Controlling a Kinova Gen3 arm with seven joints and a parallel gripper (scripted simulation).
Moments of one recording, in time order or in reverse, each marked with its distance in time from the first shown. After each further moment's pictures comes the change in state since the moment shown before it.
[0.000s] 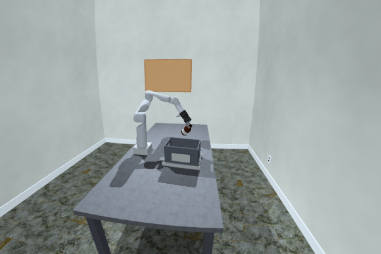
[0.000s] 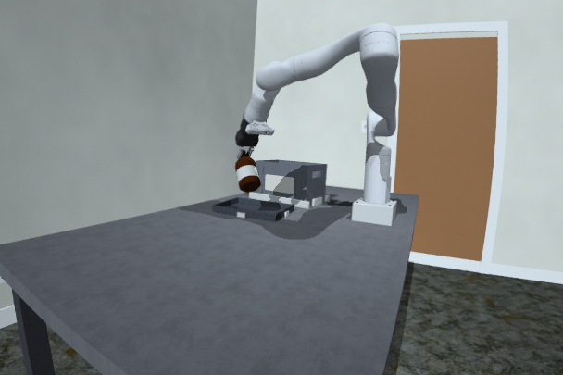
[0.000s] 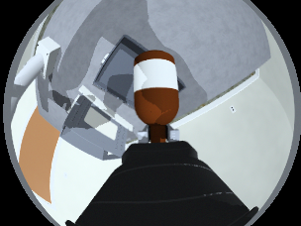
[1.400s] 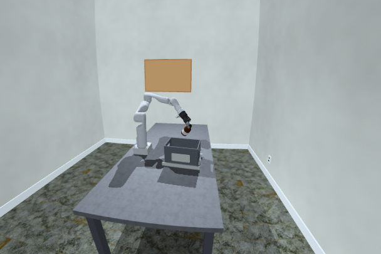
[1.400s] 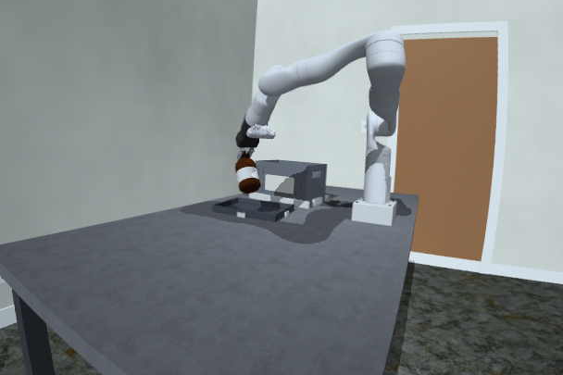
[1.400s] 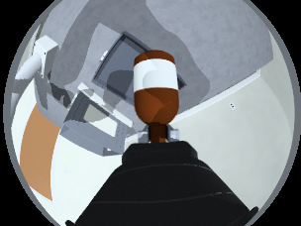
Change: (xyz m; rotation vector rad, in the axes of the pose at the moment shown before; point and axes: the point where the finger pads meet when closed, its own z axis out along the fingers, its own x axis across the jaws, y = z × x) arm 0.000 -0.003 -0.001 -0.066 0.003 -0.012
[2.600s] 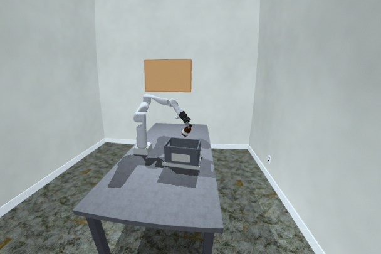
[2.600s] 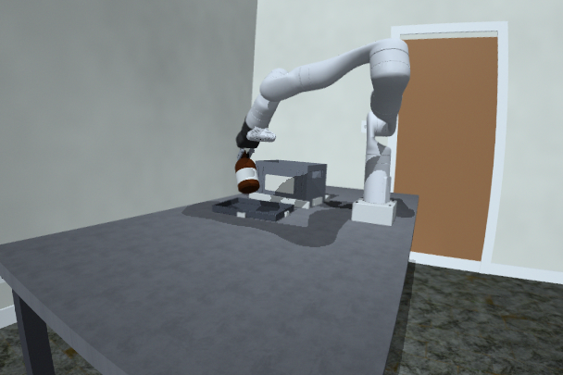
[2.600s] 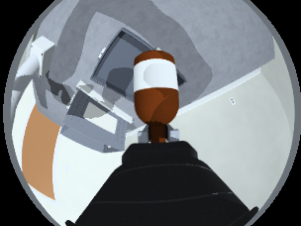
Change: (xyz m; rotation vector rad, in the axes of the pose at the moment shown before) arm 0.000 0.001 0.000 -0.061 -0.003 0.008
